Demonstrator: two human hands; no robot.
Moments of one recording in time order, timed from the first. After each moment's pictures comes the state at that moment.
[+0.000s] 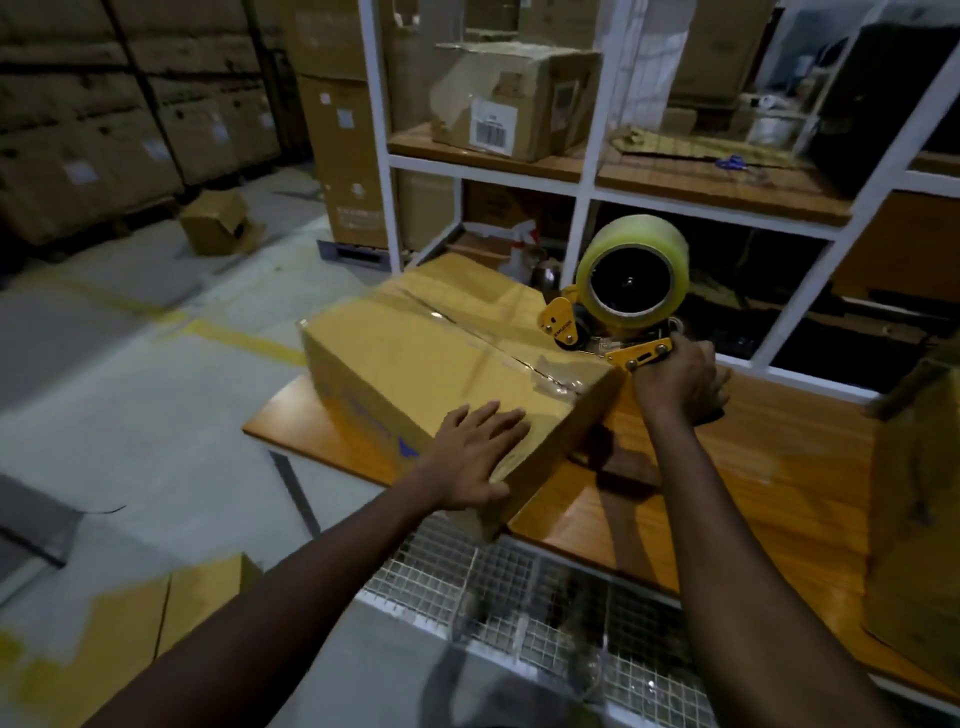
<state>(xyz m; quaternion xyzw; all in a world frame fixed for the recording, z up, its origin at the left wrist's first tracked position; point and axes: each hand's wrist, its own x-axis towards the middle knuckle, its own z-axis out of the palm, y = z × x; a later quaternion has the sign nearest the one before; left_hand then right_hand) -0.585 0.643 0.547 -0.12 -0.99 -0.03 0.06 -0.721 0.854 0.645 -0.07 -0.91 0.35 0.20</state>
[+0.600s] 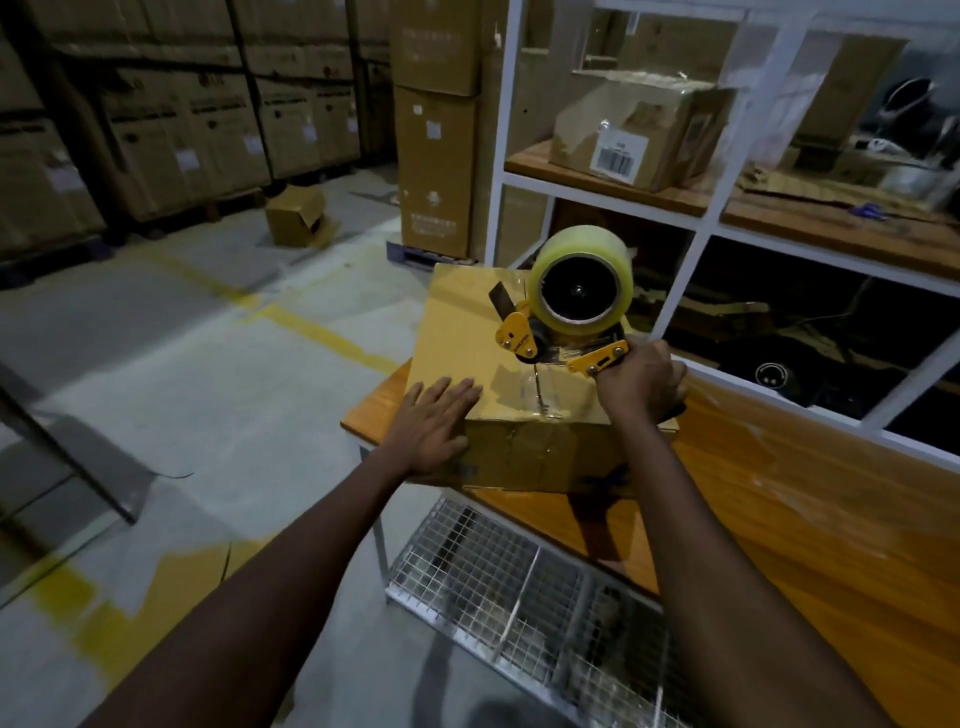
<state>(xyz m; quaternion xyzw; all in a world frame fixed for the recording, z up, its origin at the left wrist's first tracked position) -0.523 0.465 0.551 0.06 -1.00 -0.04 0.05 -0.662 0.674 0.654 0.05 -0.92 0.35 0.15</state>
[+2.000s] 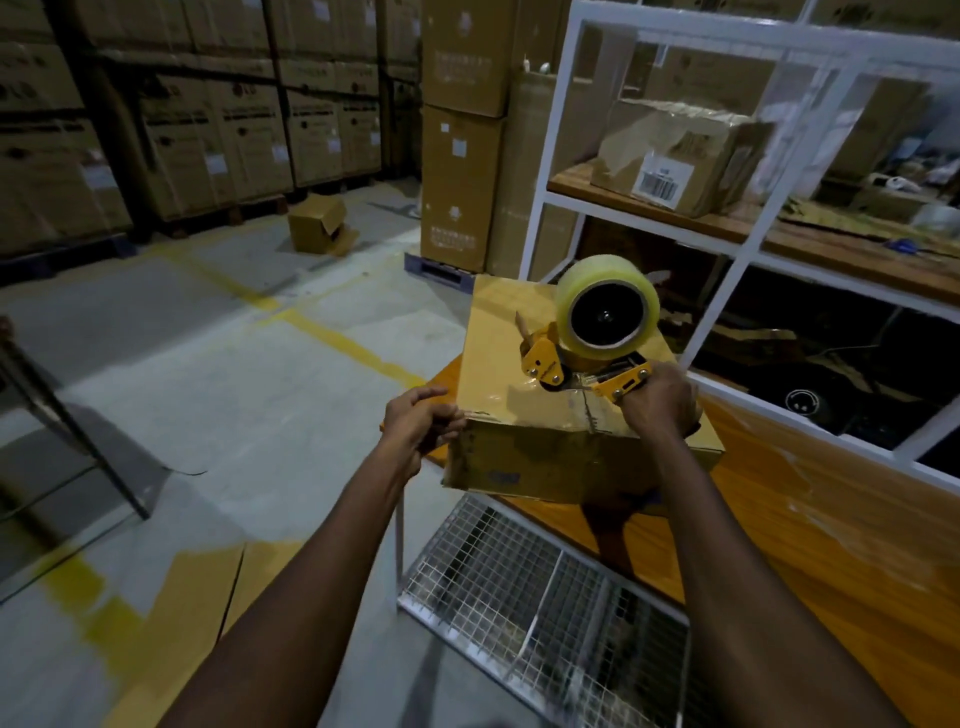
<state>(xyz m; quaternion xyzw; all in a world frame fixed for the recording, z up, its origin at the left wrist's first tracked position) -0.474 0.437 0.586 0.36 -0.46 -0.78 0.23 -0.638 0.644 0.645 0.09 -0.94 0.32 0.11</state>
